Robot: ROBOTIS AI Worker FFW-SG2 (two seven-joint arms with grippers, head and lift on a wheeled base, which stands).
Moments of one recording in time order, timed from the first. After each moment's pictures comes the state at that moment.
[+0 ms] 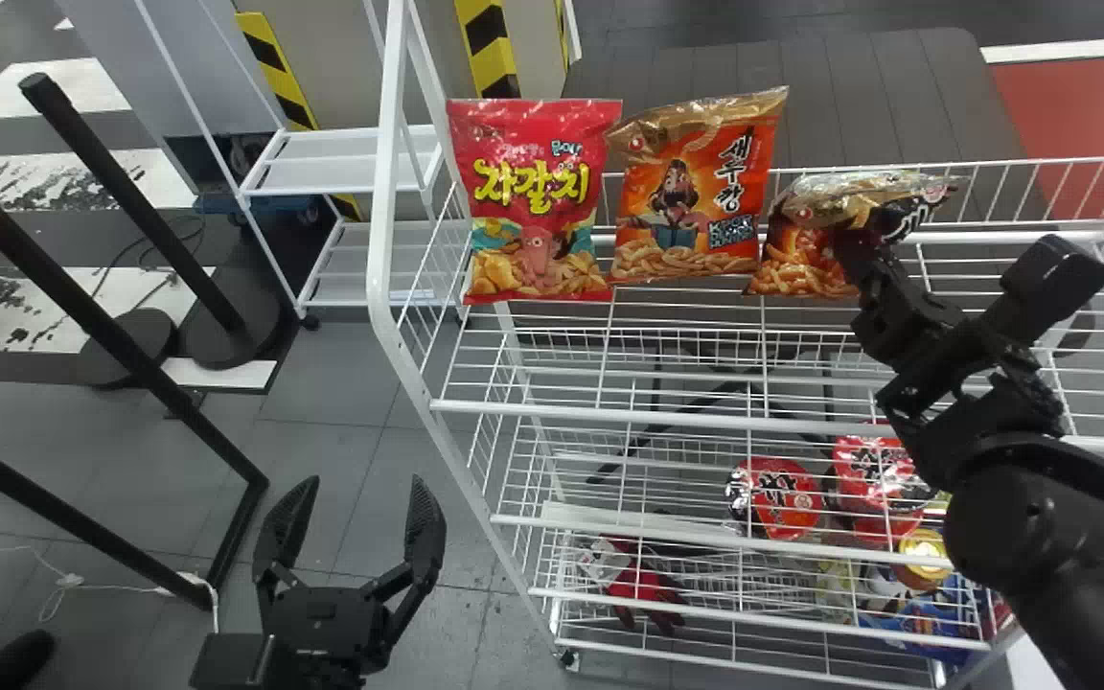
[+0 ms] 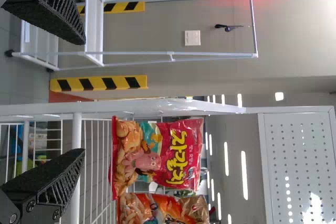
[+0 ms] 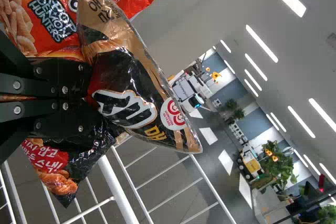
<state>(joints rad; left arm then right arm) 0.60 0.24 -0.01 -1.55 0.17 -0.64 0.13 -0.25 0.00 0.21 -1.05 -0.69 -0.12 0.13</state>
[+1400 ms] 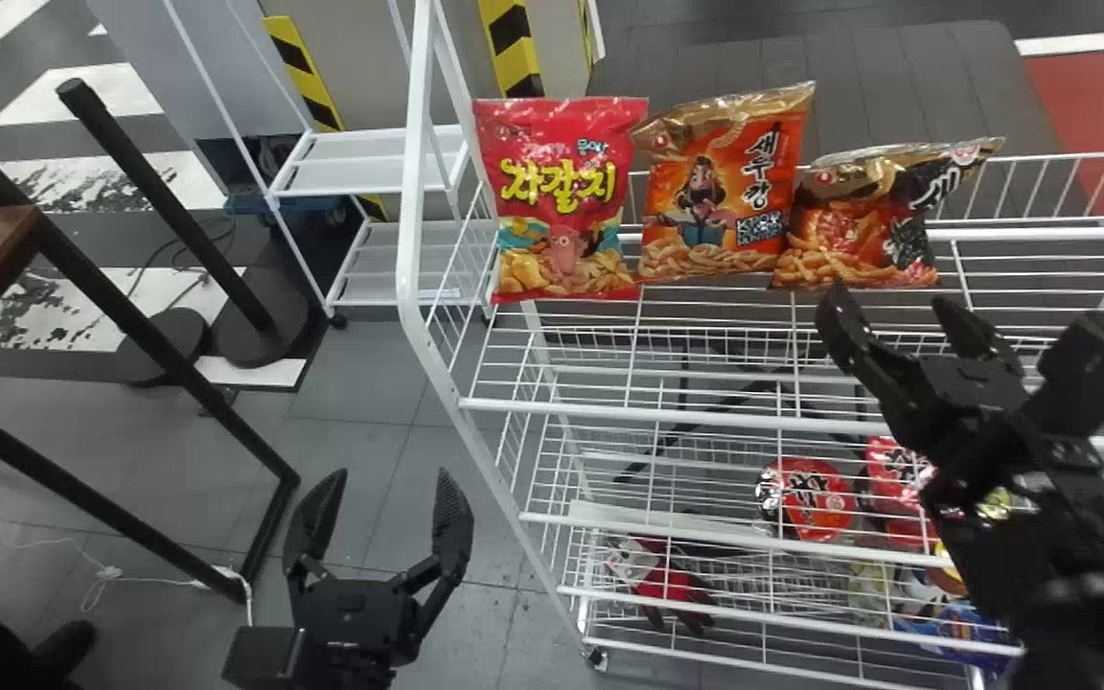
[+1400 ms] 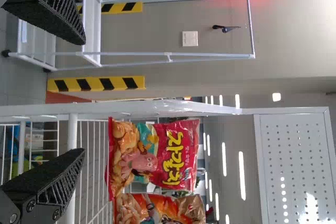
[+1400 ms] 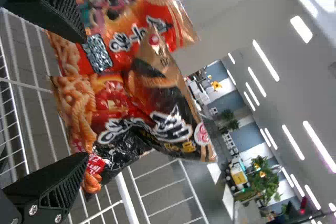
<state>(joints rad) 0.61 0.25 -0.01 -1.58 0.17 -0.64 0.14 0.15 0.00 0.21 -1.59 -0.38 -0.06 0.03</state>
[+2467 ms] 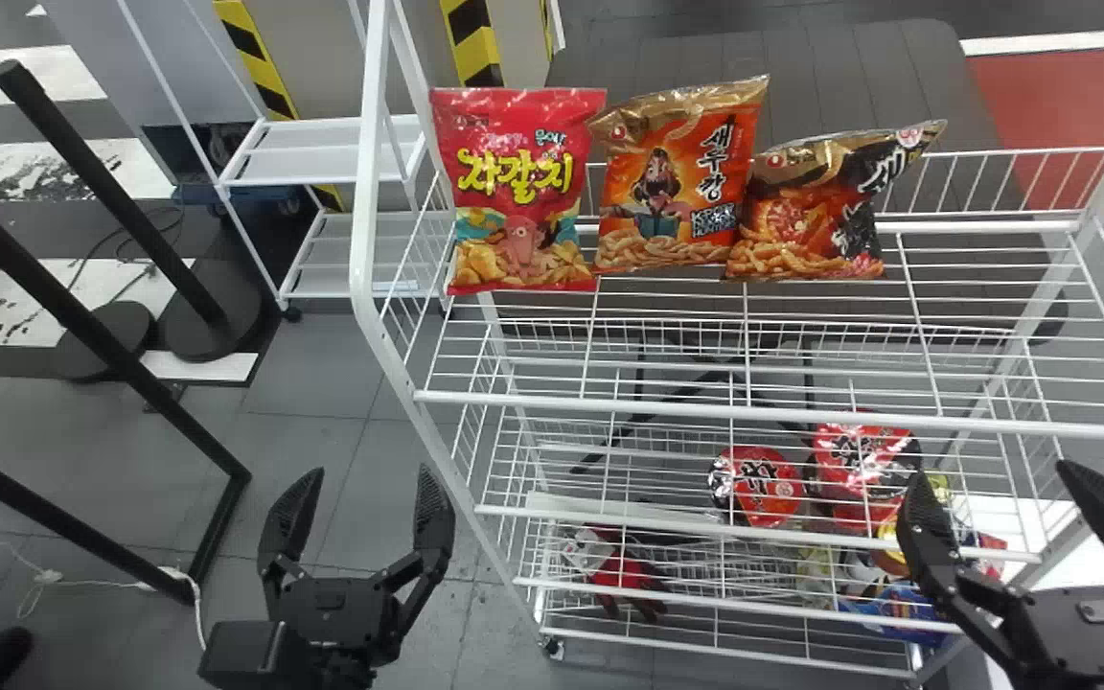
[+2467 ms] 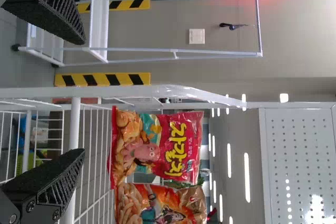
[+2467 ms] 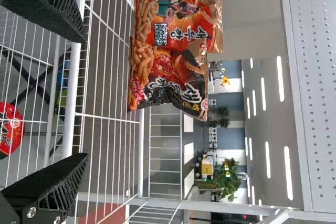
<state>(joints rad) 0.62 0.22 -0.04 -1.64 0.14 -0.57 0.18 0.66 -0.08 0.08 -1.90 -0.05 -0.22 0.06</state>
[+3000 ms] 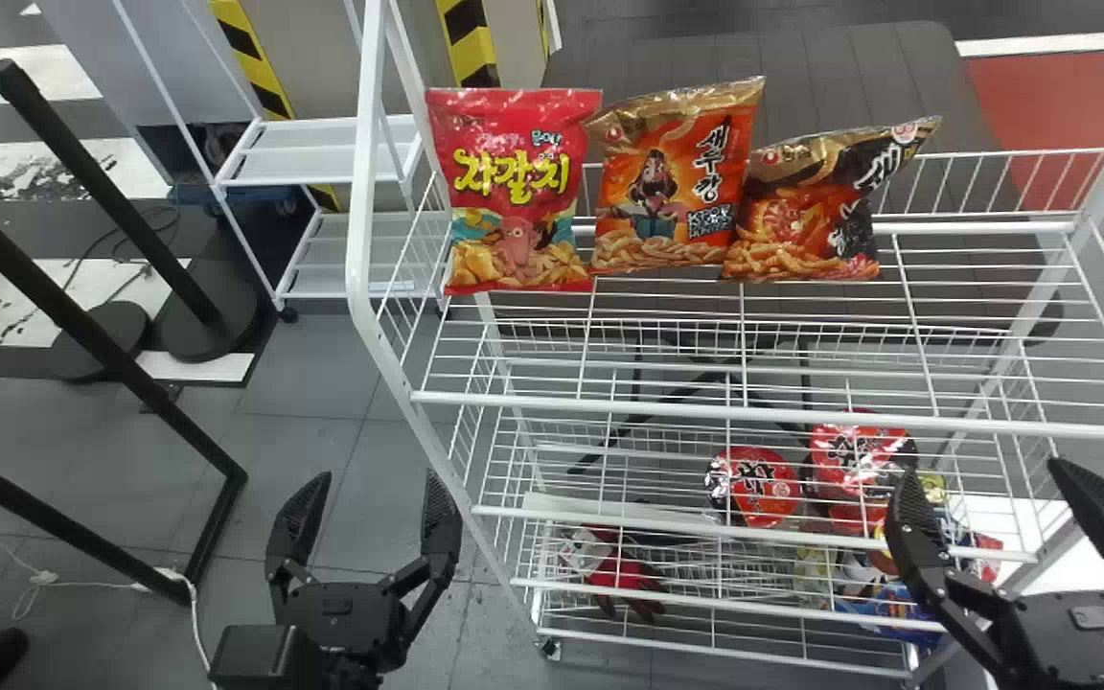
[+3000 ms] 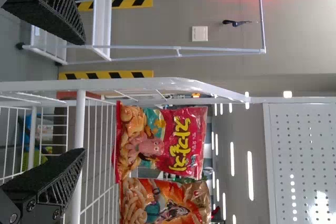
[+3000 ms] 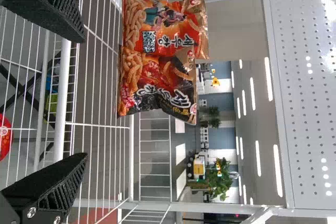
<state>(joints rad) 0.63 0.21 -0.05 -1.64 0.12 -0.56 0.18 0.68 -0.07 0.09 -1.93 -0.05 -0.25 0.06</state>
